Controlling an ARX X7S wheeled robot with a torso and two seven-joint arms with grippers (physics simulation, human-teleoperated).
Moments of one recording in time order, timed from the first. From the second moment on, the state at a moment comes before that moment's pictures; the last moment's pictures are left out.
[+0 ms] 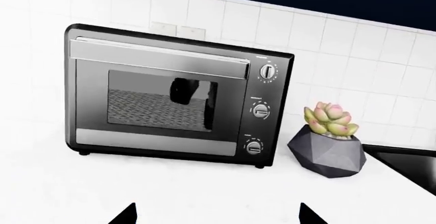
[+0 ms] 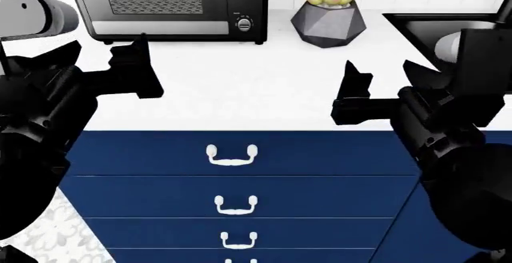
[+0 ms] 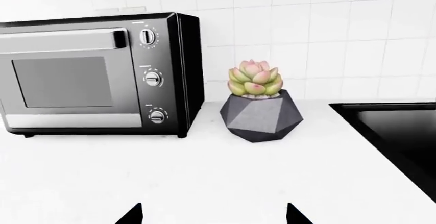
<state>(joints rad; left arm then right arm) -0.90 -0.39 -0.27 0.61 -1.40 -1.37 -0.84 0.87 0.34 0.23 -0.64 1.32 1.47 0.81</state>
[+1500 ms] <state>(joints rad) -1.10 -0.47 -0.12 0.43 -1.42 -1.32 -0.77 1.06 0.44 0.10 -0.52 1.39 1.34 0.87</state>
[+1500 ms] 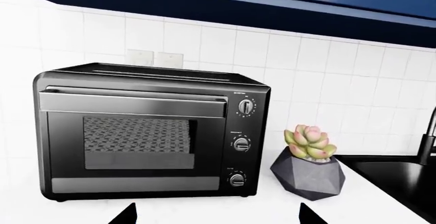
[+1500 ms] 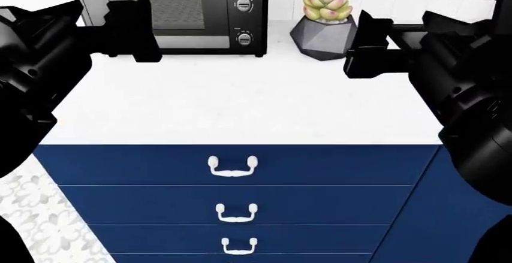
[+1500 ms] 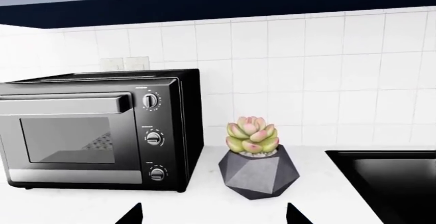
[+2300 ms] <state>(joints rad) -1.09 -0.49 -0.11 0.43 -1.44 -1.28 -0.80 1.06 0.46 0.09 -0.50 1.43 1.30 0.88</state>
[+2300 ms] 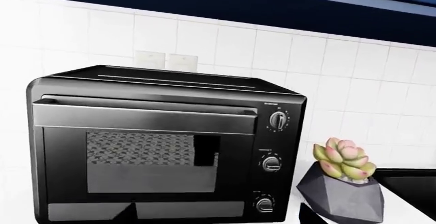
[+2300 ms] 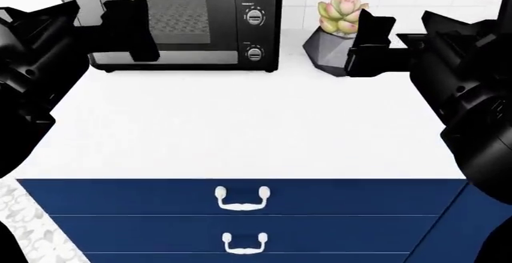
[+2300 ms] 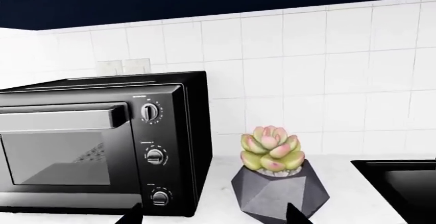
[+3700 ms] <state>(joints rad) -1.09 -0.53 -0.08 0.44 -1.47 -1.24 -0.83 1.33 0.53 -0.19 -0.39 2.13 1.07 1.43</state>
